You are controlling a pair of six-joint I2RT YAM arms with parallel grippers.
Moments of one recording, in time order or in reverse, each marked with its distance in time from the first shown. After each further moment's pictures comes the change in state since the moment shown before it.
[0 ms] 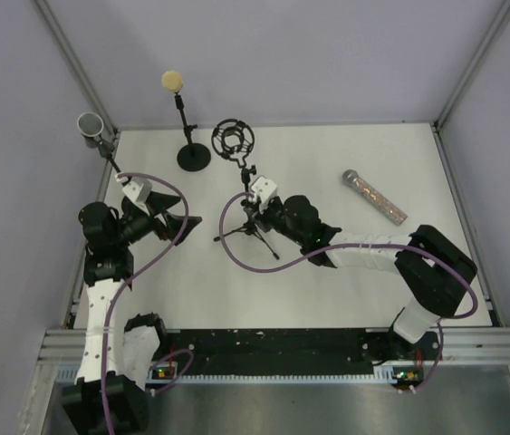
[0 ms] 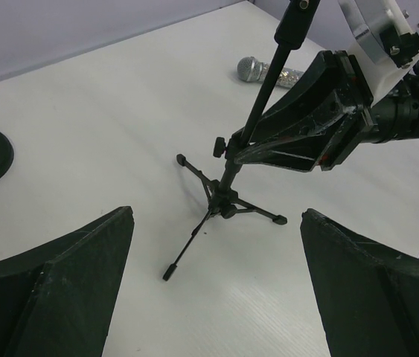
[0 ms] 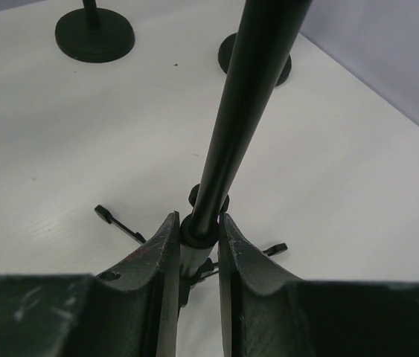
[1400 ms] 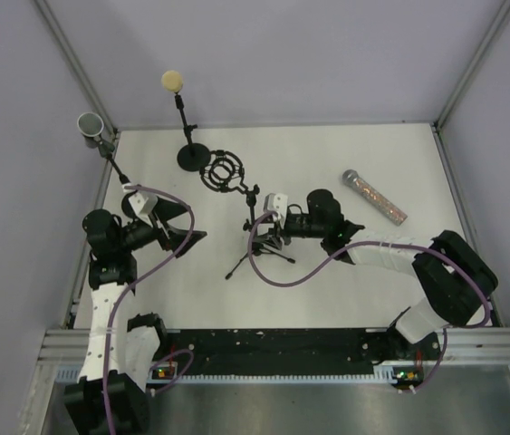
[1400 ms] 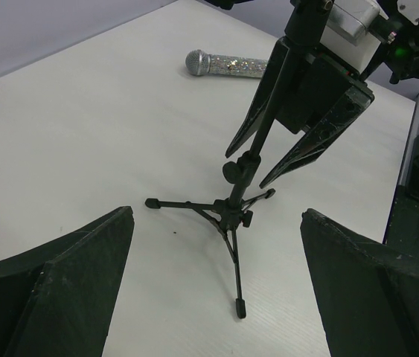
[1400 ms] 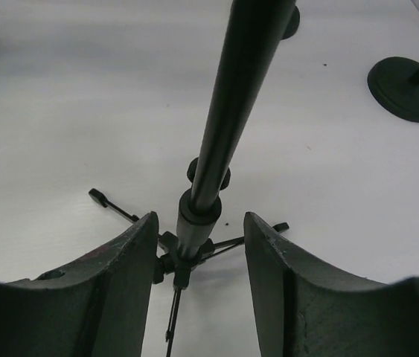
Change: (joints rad) left arm 0.003 -0.015 -0.090 0.125 0.178 -0.009; right arm -0.162 -0.105 -0.101 -0.124 -0.690 -0.182
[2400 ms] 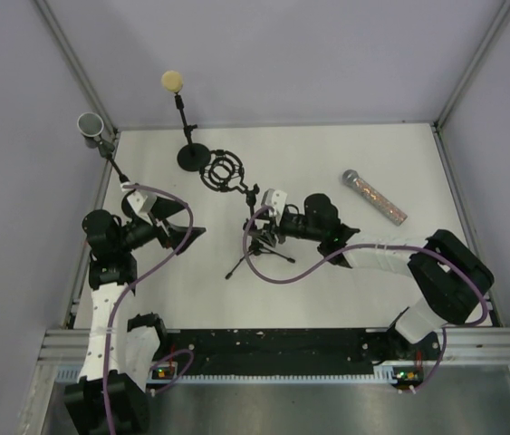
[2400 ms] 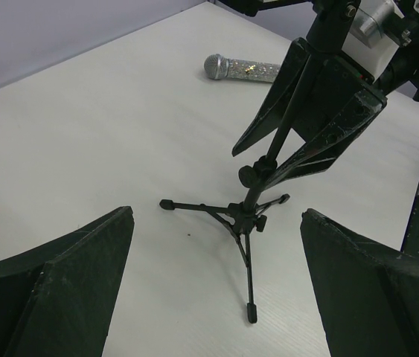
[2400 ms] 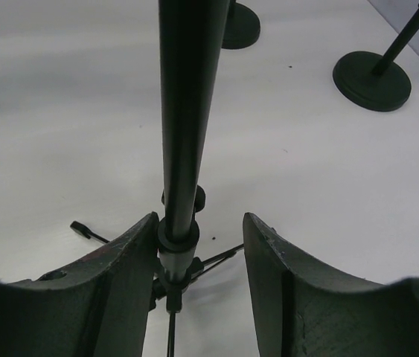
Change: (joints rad) left arm 0.000 0.000 -0.003 0.021 -0.051 -0.006; right arm 0.038 0.021 -0.018 0.125 0.160 0.114
